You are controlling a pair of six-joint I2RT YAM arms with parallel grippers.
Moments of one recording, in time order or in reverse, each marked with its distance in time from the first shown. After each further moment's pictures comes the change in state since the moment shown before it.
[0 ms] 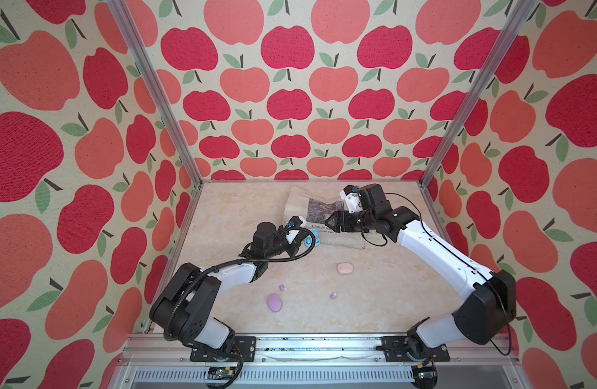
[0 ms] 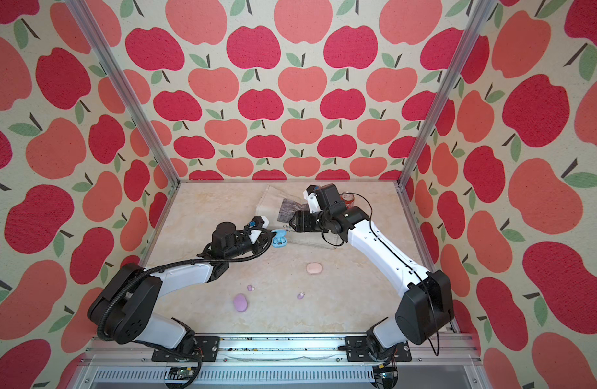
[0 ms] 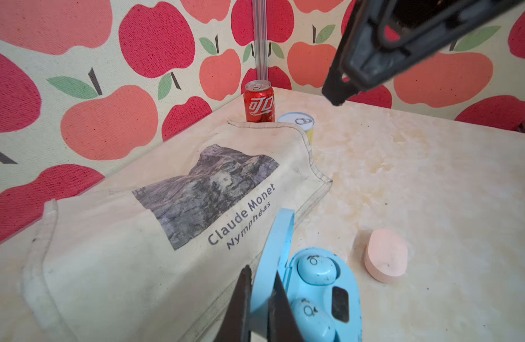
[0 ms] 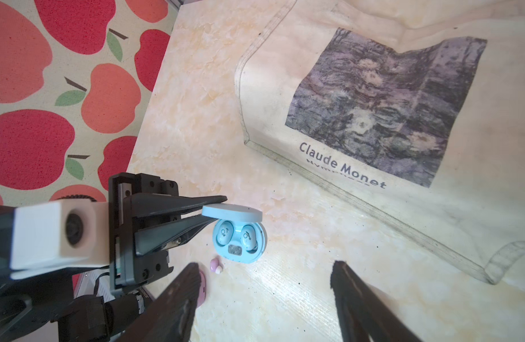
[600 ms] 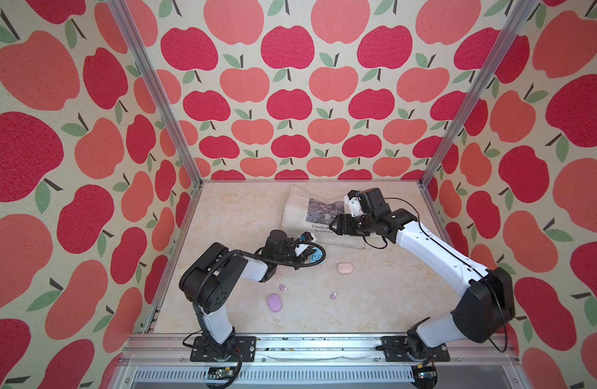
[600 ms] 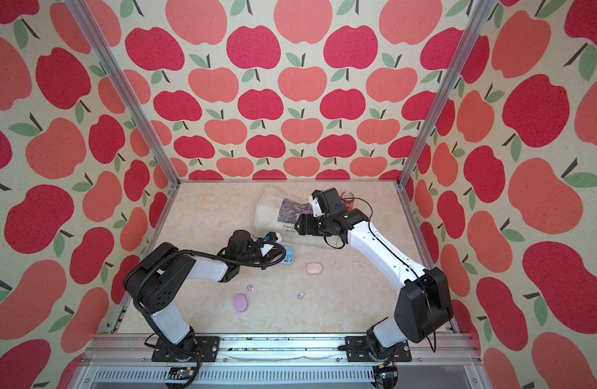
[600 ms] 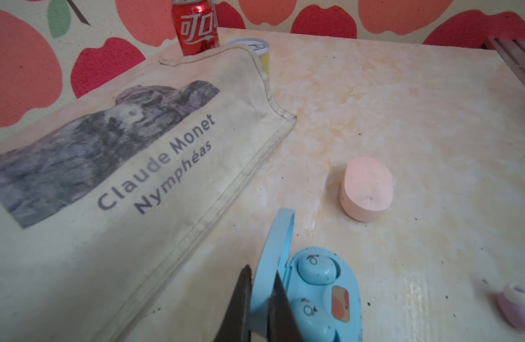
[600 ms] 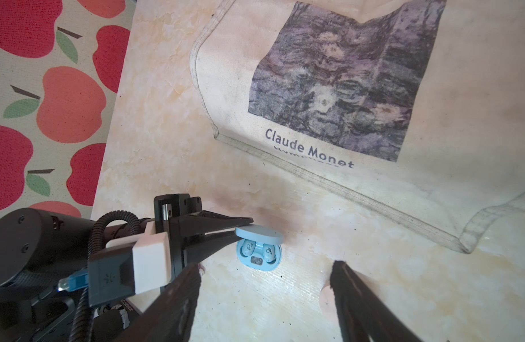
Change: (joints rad) left arm -0.058 0.224 0.008 0.063 0.093 0.124; right arm -0.019 0.010 -0.039 -0.007 0.041 0.027
